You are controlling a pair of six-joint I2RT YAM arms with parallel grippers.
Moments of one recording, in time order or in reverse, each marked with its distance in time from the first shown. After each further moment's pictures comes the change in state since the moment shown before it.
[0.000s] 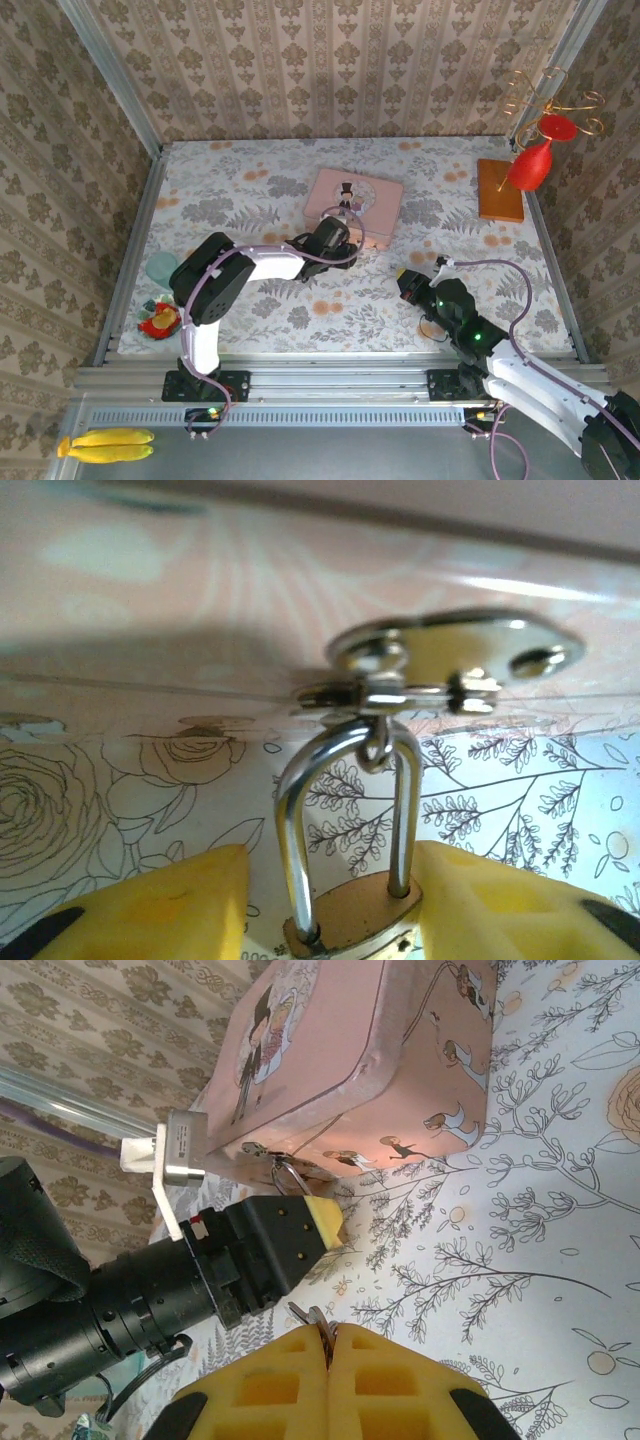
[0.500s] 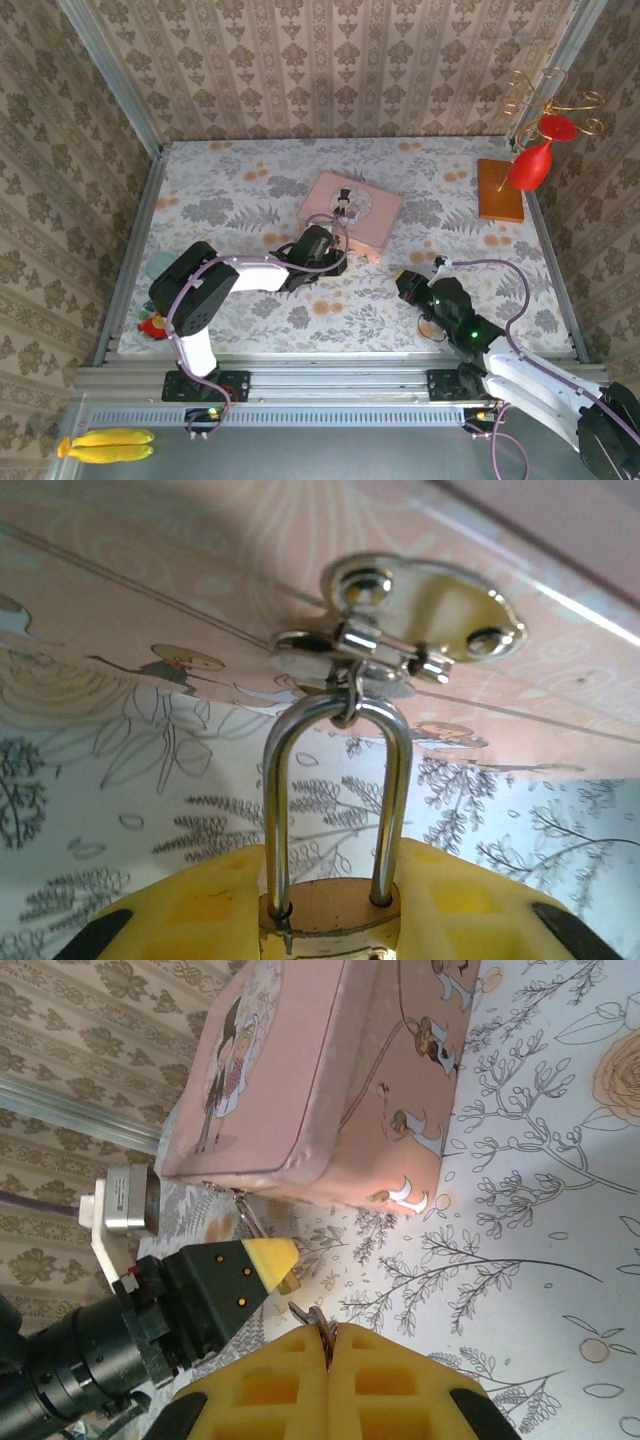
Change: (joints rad) left arm 0.010 -0.139 -0.195 0.121 0.094 -0.172; right arm 0.000 0.066 0.000 0.035 0.000 0.046
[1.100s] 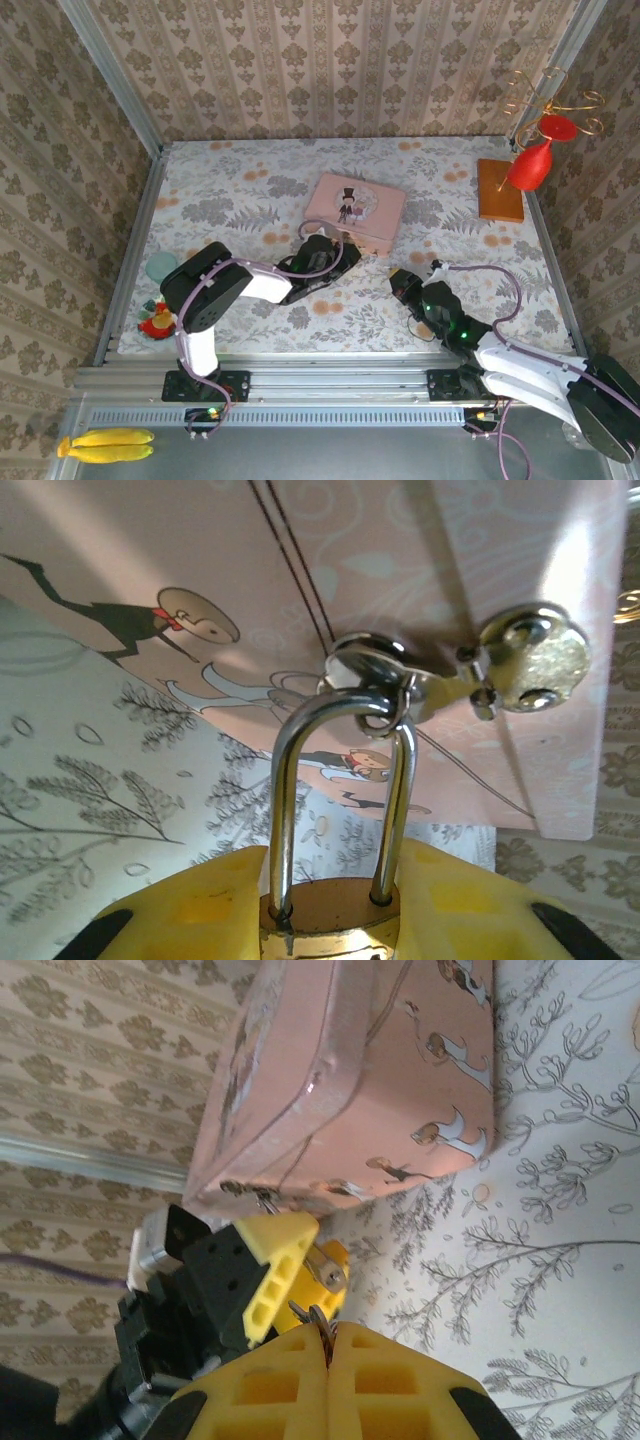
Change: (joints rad) left arm -0.061 0.067 -0.080 0.451 0.029 -0.588; right arm 0.121 0.153 -0.026 0.232 0.163 0.193
